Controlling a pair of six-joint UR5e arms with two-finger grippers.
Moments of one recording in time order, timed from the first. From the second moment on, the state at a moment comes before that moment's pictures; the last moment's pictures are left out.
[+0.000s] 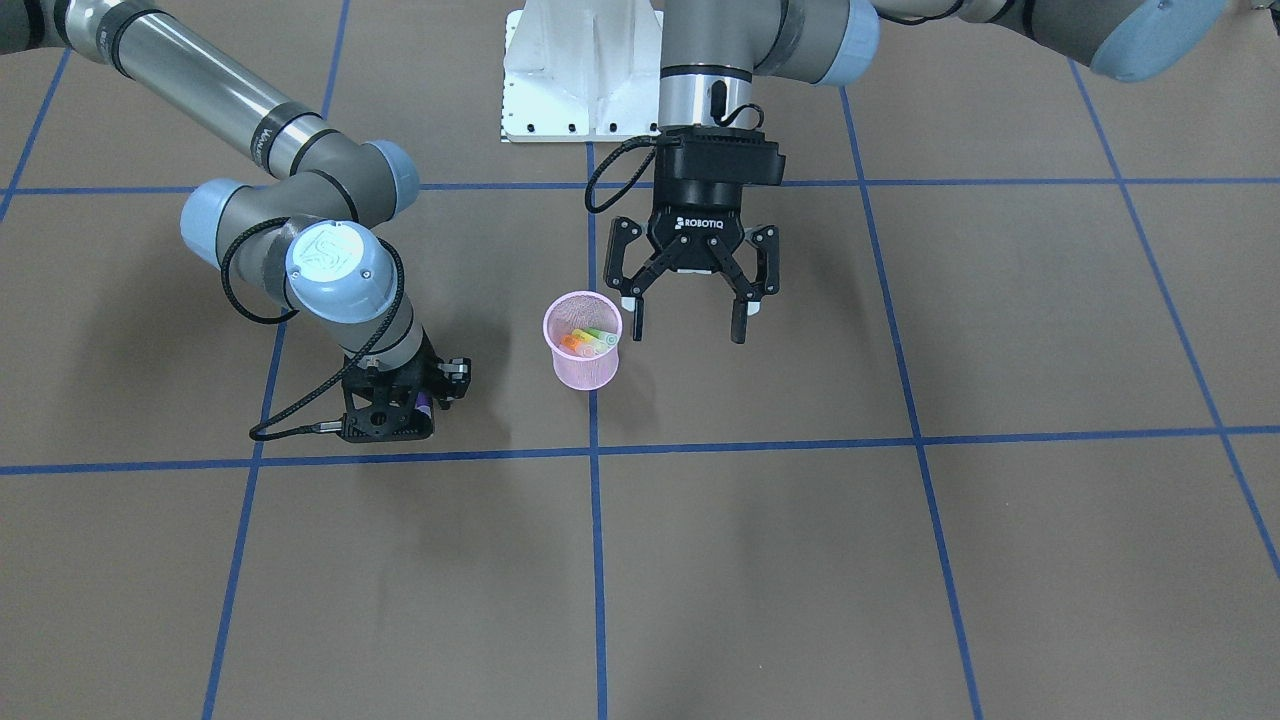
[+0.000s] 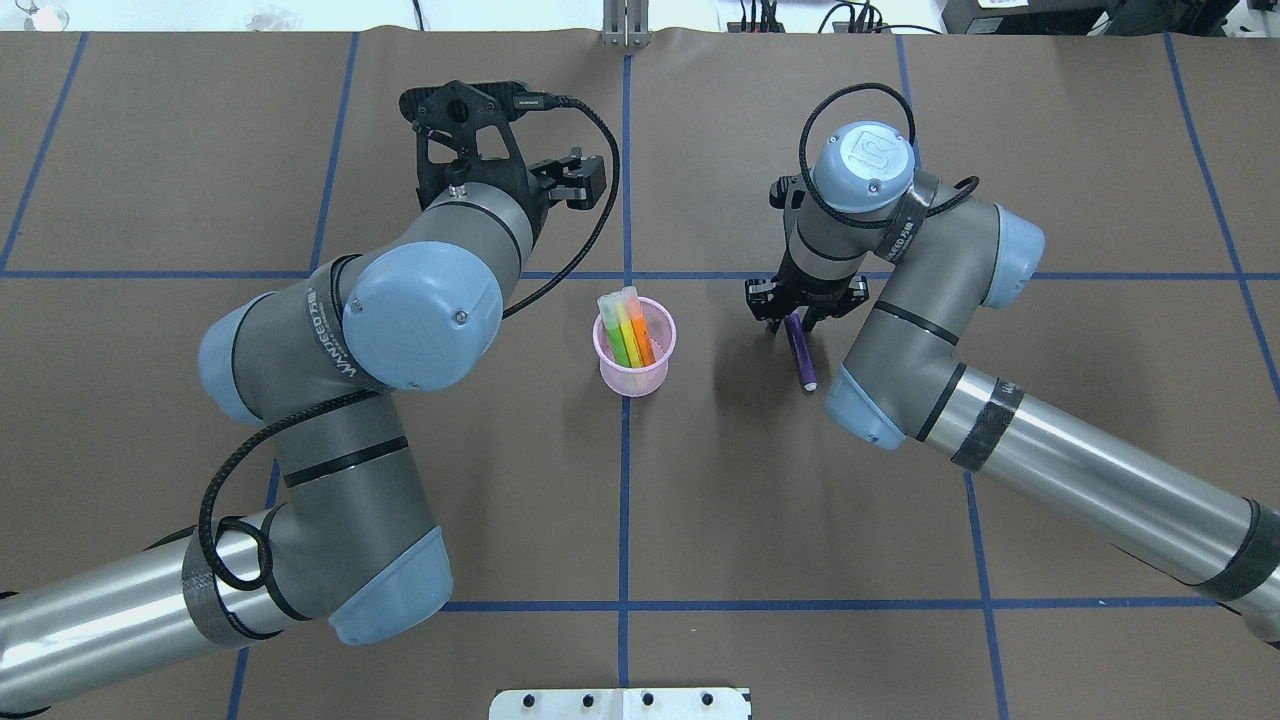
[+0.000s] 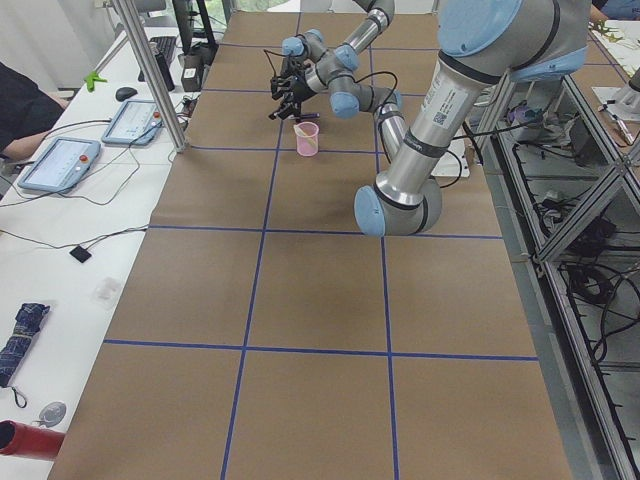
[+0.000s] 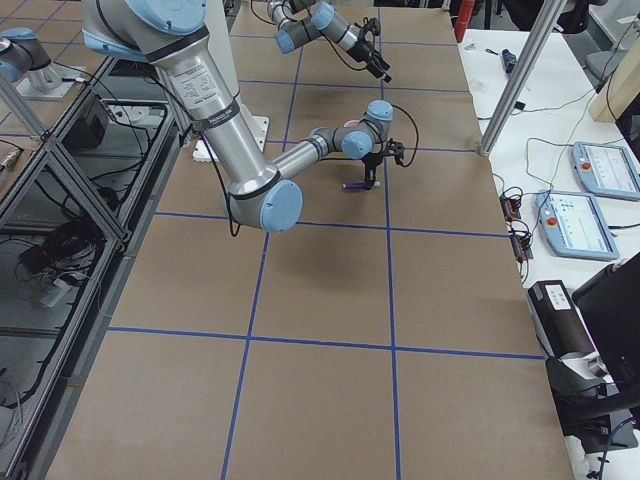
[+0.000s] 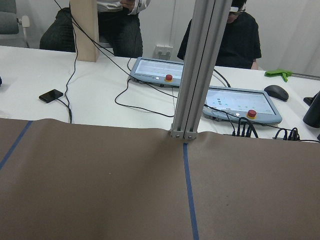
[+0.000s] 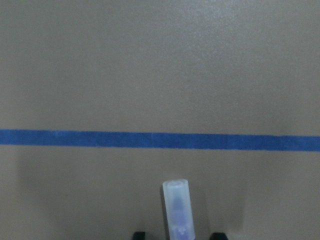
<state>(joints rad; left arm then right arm) -0.50 -2.26 -1.80 -1.80 -1.06 -1.22 0.70 -0.95 1.39 -1.40 2.03 1.00</state>
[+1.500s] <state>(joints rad) -0.55 -2.21 -1.81 -1.80 -1.15 -1.21 0.74 -0.95 1.48 -1.40 2.05 1.00</state>
